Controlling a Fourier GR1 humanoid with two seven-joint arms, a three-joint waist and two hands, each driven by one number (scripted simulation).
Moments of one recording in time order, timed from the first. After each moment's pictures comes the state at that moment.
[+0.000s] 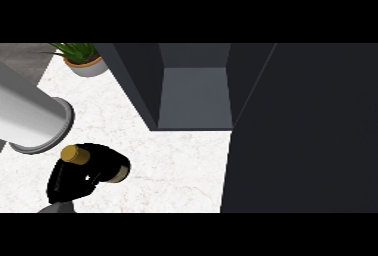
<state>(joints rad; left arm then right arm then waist) -0.08 0.12 0.26 -1.00 0.29 -0.60 -0.53 -0.14 -0.09 0.09 -2.49 -0.08 0.06 0.70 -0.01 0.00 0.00</state>
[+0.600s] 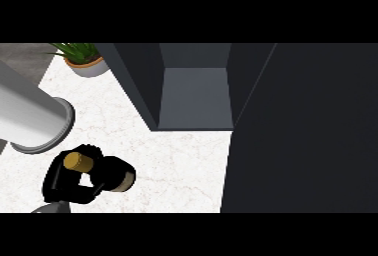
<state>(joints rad) -0.06 0.14 0.23 -1.06 0.17 -0.44 -0.57 -0.14 -0.10 0.05 -2.49 -0.08 0.08 0.70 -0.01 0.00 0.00</state>
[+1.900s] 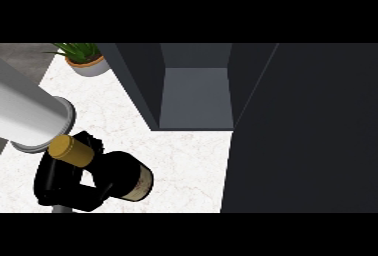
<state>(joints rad) 0.04 0.03 0.07 -1.70 0.17 -0.22 -0.25 -0.08 -0.05 0.10 -2.49 -0.08 0.09 0.66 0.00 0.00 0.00</state>
